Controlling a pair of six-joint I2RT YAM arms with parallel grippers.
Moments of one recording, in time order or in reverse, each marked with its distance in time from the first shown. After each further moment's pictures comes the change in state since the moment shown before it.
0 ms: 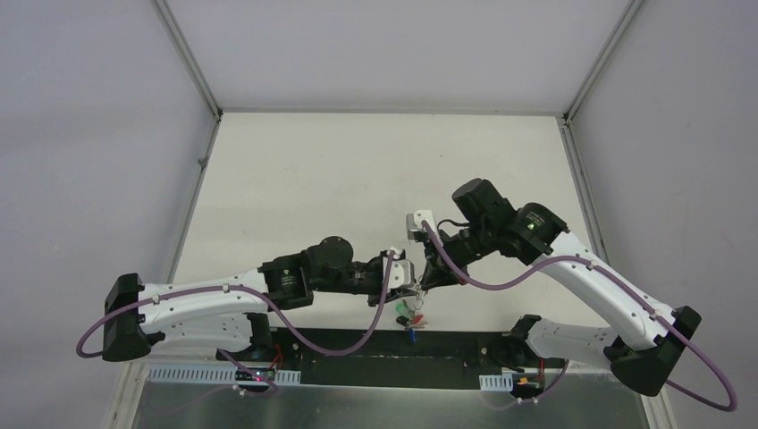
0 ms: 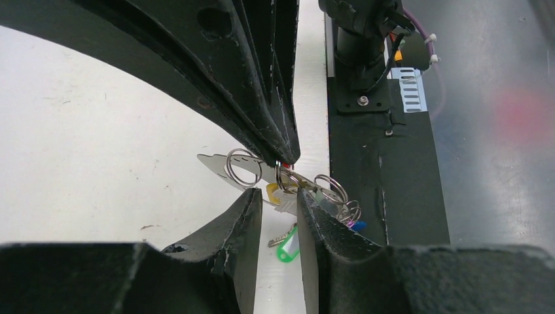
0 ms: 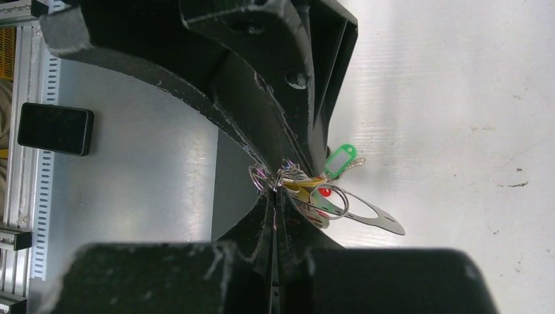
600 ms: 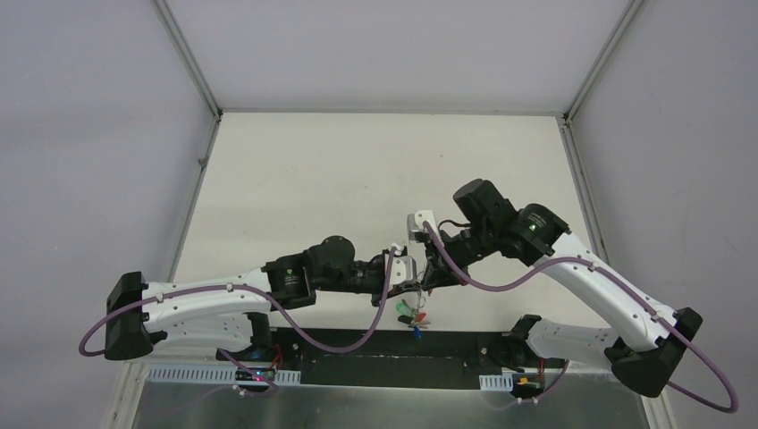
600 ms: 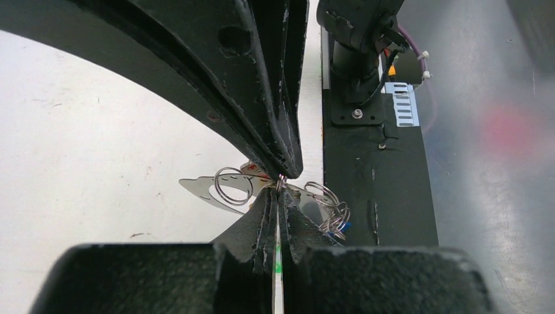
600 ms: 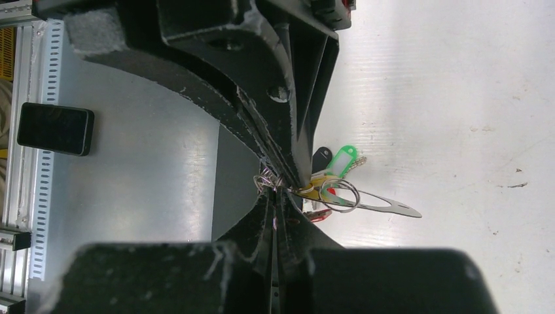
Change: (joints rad) left arm 0.000 0.023 0.002 0.045 0.007 -0.048; right arm 0.000 -0.006 -0.002 0.001 -0.003 0.002
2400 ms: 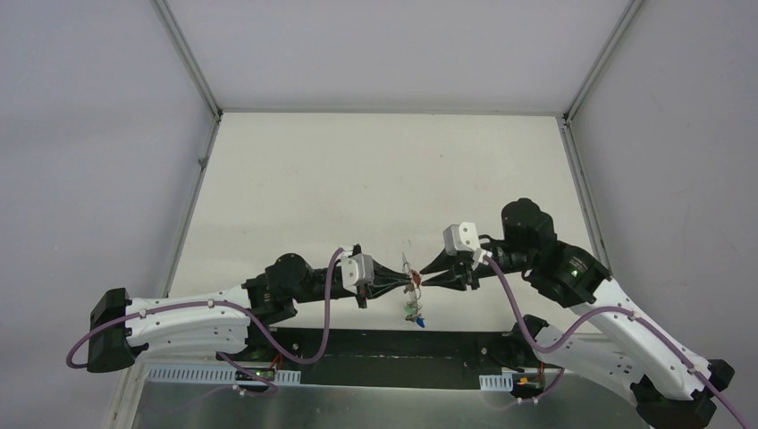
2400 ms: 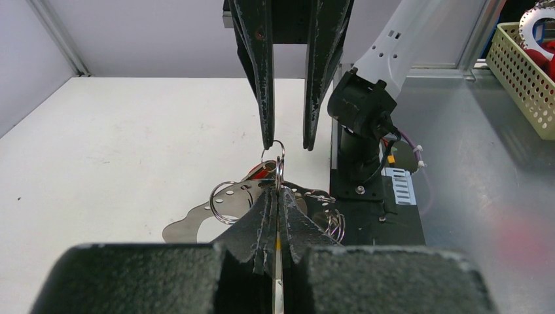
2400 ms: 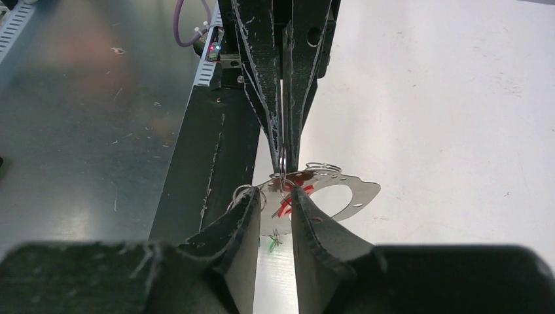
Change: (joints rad) left arm 0.000 -0.217 -0.257 0.406 -0.065 -0.099; right arm 0.000 -0.341 -0.239 0.447 -0.034 0.043
